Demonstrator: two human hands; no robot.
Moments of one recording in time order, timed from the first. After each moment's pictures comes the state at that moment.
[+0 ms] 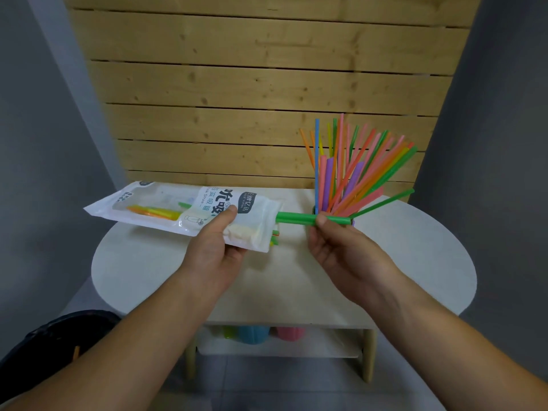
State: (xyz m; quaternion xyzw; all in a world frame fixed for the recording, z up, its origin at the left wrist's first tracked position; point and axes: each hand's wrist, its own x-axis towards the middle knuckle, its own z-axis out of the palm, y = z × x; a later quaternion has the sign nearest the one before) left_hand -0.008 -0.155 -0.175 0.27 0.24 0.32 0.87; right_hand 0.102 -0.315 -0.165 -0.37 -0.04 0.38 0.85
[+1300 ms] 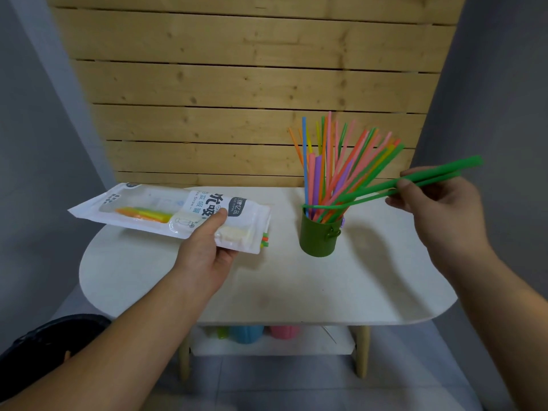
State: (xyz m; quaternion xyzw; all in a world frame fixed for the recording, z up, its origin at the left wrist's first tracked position) left_hand -0.001 -0.151 -0.186 0.30 0.26 0.33 0.86; right_hand 0.170 -0.394 -0.121 -0.68 -0.21 -0.05 0.70
